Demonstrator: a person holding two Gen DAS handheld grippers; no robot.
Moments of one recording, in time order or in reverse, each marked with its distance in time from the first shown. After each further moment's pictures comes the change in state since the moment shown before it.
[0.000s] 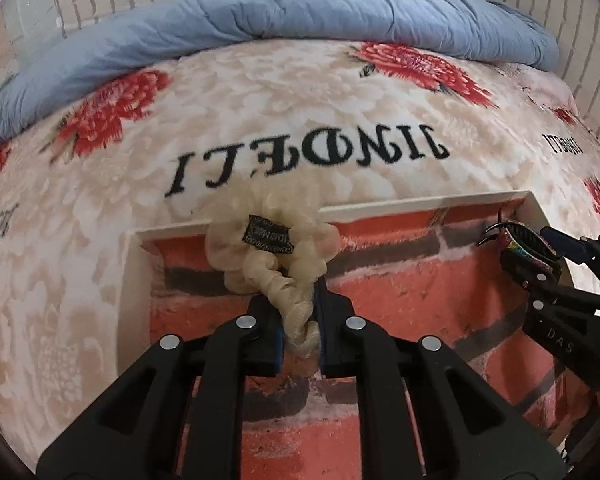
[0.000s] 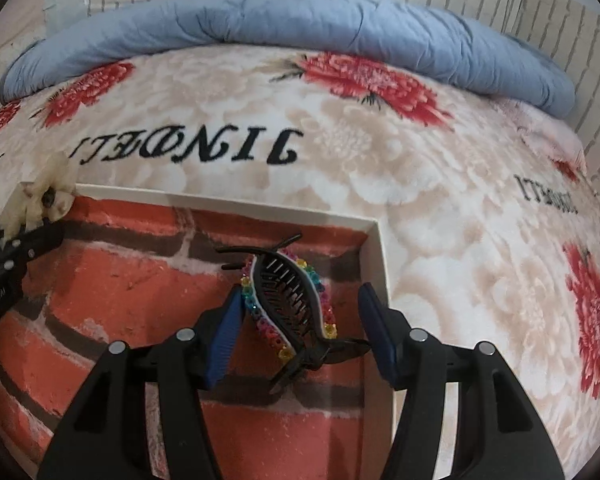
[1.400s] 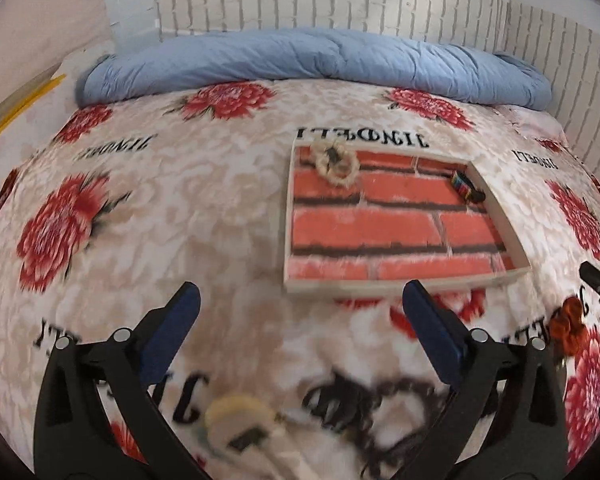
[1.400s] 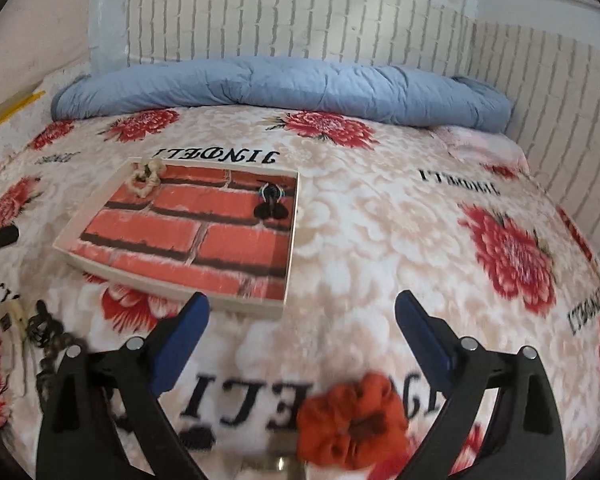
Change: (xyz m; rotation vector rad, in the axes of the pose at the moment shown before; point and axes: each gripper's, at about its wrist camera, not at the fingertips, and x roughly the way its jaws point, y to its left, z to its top) left arm -0.228 0.039 -0.183 -0.128 -0.148 0.117; right arm -0.226 -0.066 -0.176 0.014 -0.240 0.026
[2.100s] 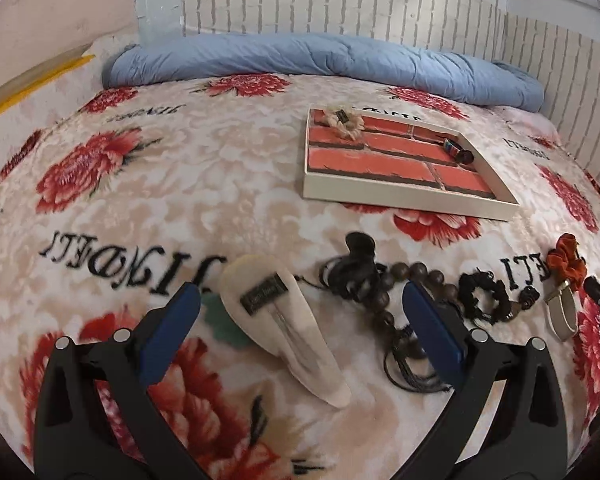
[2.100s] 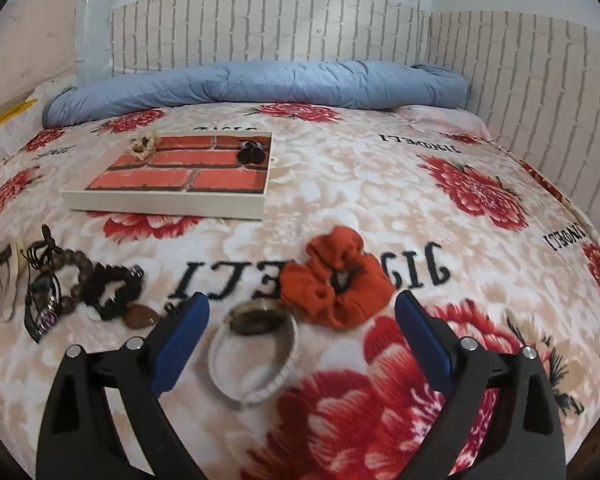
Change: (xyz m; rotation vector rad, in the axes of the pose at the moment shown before) left arm -0.038 0.012 -0.115 -0.052 -0.069 -0.005; right arm -0.046 -0.006 -0.121 0.065 -0.060 -0.083
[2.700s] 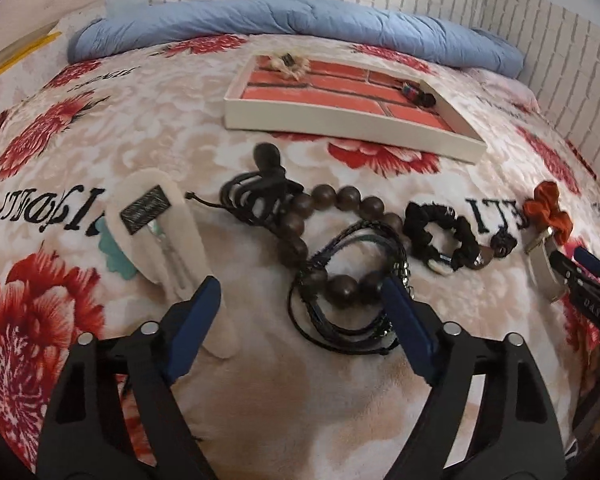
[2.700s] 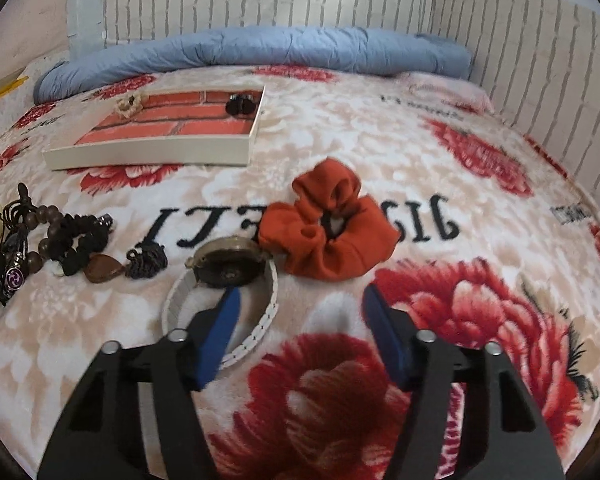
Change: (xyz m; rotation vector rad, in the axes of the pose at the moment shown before) left arm 0.028 -0.060 -0.042 0.051 0.114 -0.072; right arm 0.036 -0.008 -0.025 -0.010 0.122 0.000
